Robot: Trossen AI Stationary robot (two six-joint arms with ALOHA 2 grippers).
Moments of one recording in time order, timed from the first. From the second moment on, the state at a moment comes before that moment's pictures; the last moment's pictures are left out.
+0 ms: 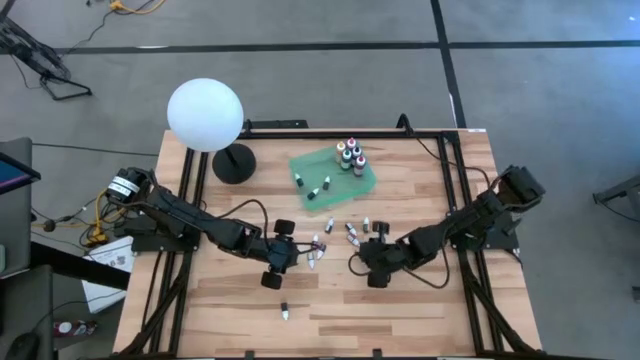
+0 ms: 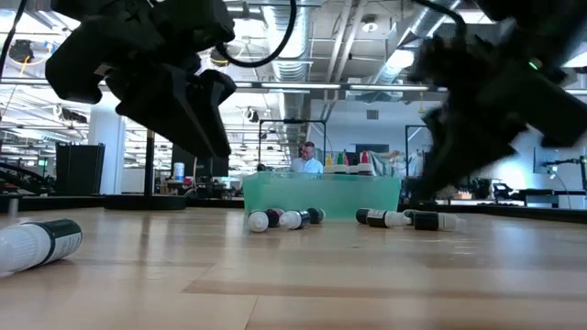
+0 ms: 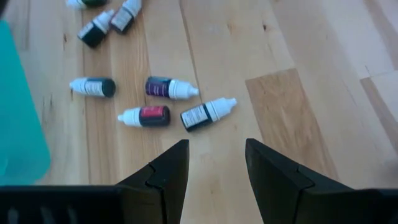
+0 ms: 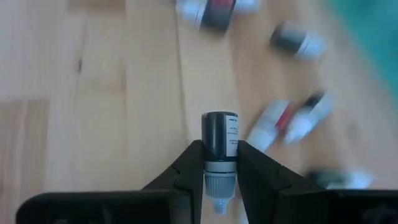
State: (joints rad) left arm -0.34 1.56 0.85 -0.18 -0.22 0.01; right arm 0.44 1.60 0.78 -0.23 0.41 0.33
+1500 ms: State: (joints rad) left arm -0.47 1.56 0.85 -0.25 -0.22 -0.19; right arm -0.18 1.66 0.93 0.05 0.26 -0.20
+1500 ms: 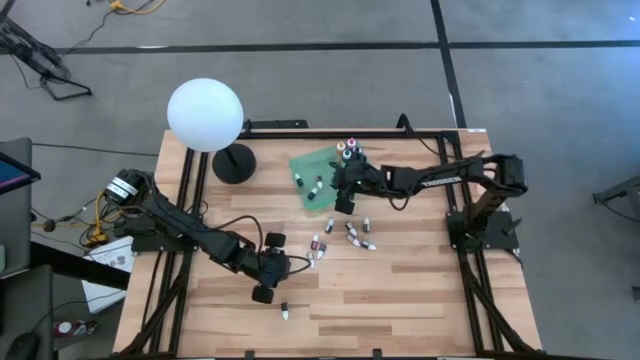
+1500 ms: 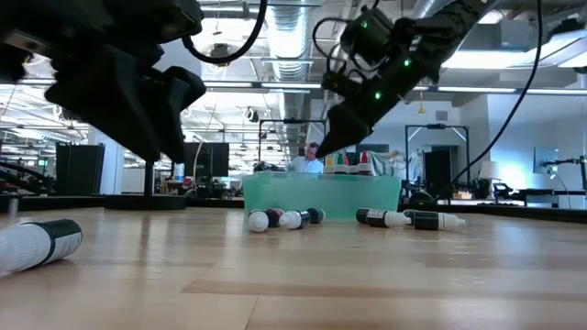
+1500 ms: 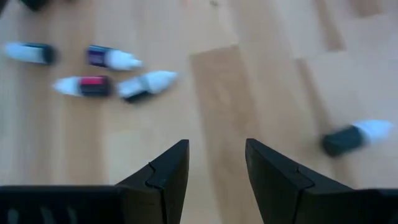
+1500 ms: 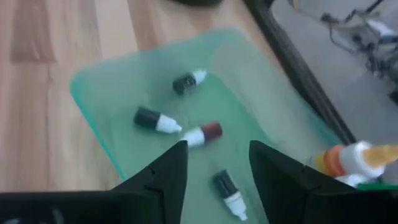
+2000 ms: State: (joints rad) left arm -0.54 1.57 0.85 -0.12 0.05 -0.20; right arm 0.01 1.53 0.93 -0.03 0.26 -0.22
